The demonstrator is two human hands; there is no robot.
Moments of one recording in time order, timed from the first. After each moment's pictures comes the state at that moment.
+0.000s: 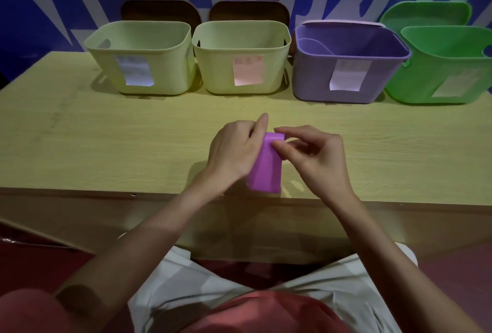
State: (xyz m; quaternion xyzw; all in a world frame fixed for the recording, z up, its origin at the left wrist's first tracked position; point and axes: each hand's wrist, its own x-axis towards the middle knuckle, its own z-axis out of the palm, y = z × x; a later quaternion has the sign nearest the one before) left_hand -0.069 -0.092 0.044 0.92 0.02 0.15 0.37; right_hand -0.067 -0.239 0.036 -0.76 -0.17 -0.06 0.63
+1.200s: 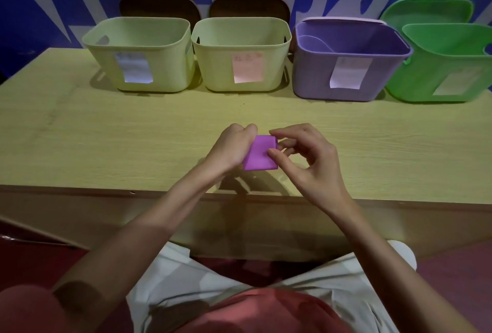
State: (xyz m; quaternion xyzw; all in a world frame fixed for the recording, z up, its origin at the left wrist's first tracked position) left_hand -0.052 -0.081 0.029 0.85 0.10 -0.02 0.51; right_hand -0.068 -0.241 0.018 -0.77 -0.28 -0.13 0.56
